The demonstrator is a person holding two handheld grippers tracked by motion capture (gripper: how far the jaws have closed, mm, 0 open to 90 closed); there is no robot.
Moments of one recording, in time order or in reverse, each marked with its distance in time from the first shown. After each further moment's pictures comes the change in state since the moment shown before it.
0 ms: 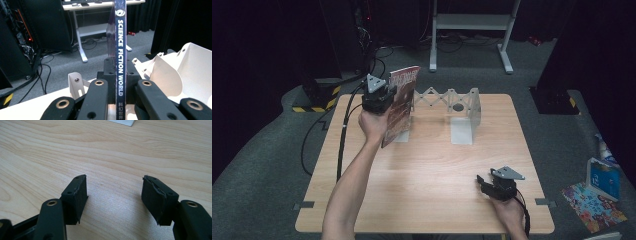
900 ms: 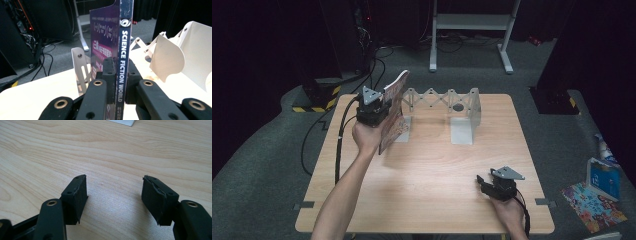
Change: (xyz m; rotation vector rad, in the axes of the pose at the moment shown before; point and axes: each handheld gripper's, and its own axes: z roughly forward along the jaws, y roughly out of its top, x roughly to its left) left arm 0.003 -0.028 -0.023 0.082 0.014 -0.002; right arm 0.000 0.000 0.000 0.001 0.000 0.000
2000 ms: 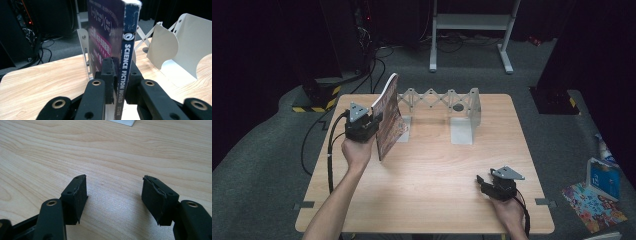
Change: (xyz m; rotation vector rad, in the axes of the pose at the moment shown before) left arm 0.005 -0.031 -0.038 0.003 -0.010 -0.029; right arm 0.000 0.000 0.000 0.002 0.000 -0.004
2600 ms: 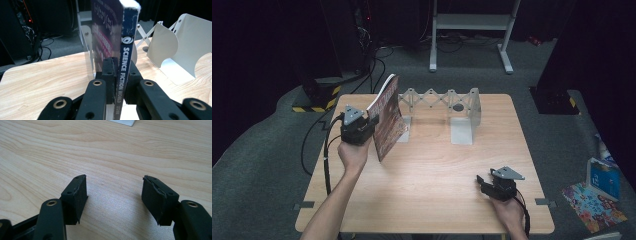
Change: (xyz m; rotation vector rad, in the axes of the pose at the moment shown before) left arm 0.009 -0.008 -0.010 -0.006 -0.008 -0.034; right arm 0.000 0.000 0.000 0.001 0.000 0.002
